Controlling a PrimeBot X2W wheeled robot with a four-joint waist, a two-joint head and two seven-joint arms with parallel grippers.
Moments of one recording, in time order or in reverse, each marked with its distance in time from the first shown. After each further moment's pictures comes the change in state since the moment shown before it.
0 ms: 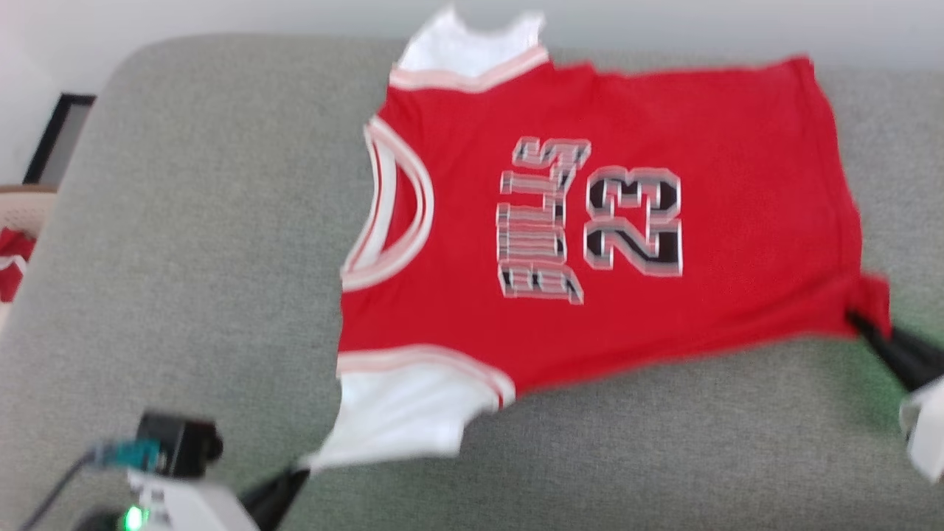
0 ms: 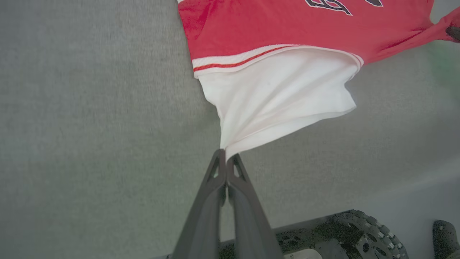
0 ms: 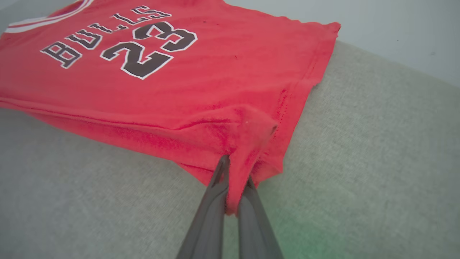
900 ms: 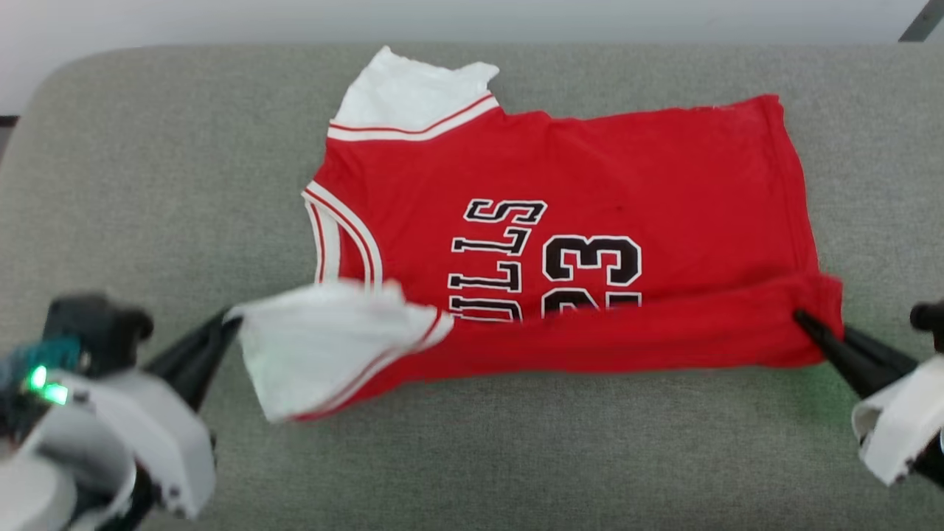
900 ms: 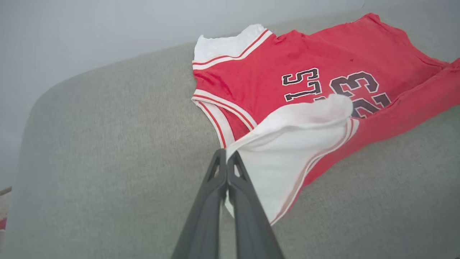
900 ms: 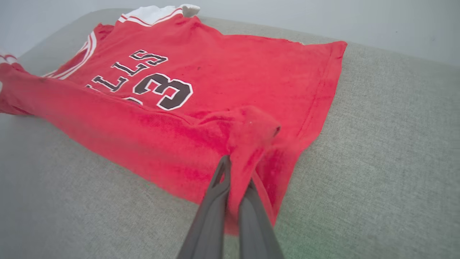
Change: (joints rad) left arm -0.140 0.128 0.083 -0.068 0.196 0.056 0.015; right arm 0.319 0.111 -0.441 -0.304 -0.154 0.000 0.224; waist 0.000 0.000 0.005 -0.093
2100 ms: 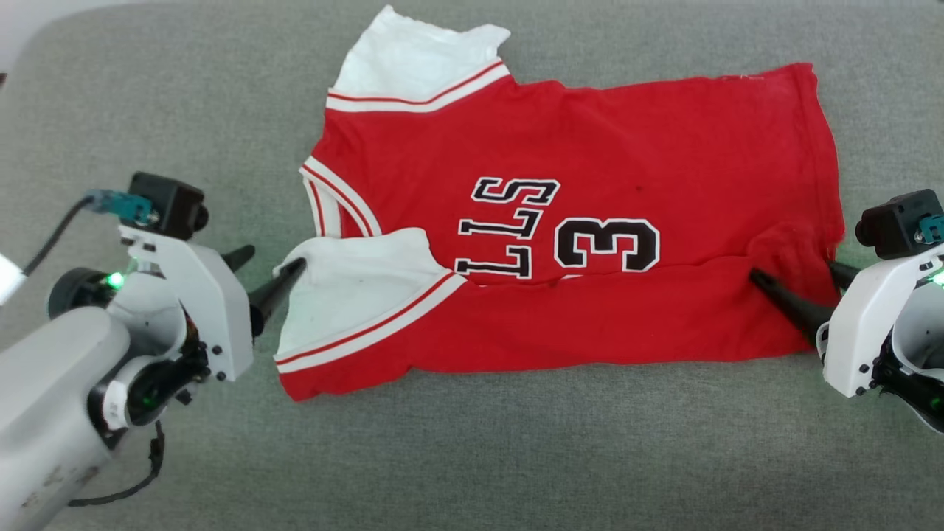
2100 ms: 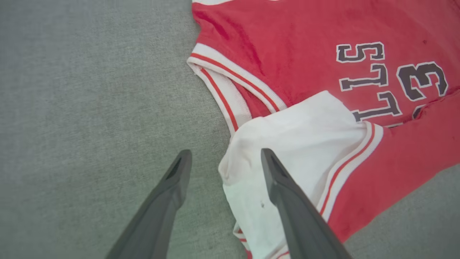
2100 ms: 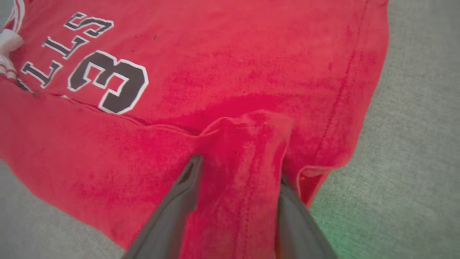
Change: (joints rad) left arm -0.246 -0.378 -0.011 0.650 -0.086 -0.376 0.242; right arm -0.245 0.166 -0.020 0.190 -0.025 0.000 0.352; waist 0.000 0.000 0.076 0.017
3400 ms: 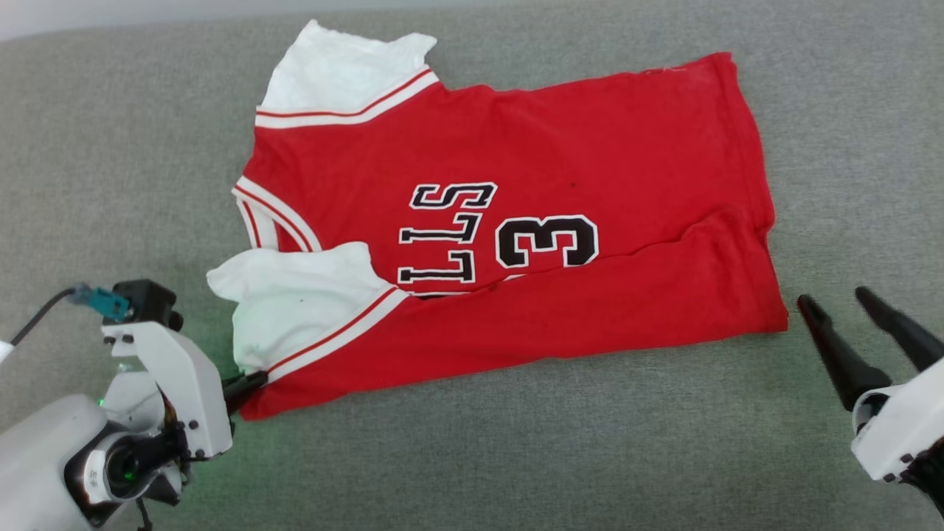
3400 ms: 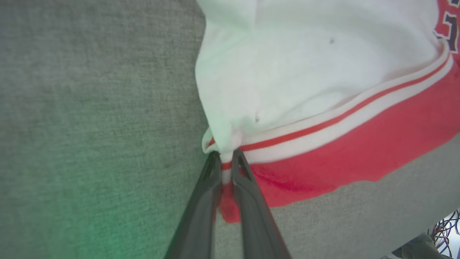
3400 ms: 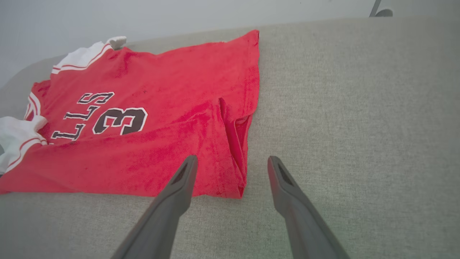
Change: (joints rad) left arm 0.216 0.043 0.015 -0.009 -0.259 0.084 0.095; right arm 0.488 0.390 -0.656 -0.570 -0.335 0.000 0.200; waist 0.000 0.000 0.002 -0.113
